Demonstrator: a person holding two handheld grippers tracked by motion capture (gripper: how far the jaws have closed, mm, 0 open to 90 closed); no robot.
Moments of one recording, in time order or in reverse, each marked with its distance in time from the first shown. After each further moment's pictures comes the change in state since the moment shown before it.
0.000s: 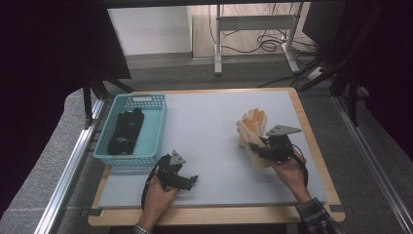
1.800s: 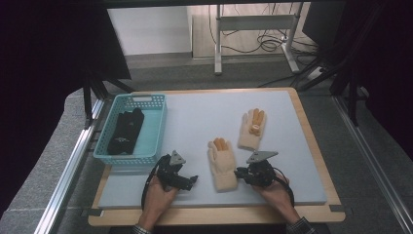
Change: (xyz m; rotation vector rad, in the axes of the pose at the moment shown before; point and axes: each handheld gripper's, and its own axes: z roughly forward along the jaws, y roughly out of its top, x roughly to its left) left arm 0.000 0.000 0.000 0.003 0.000 0.002; right arm 0.056 -0.052 0.031 0.127 0.195 -0.054
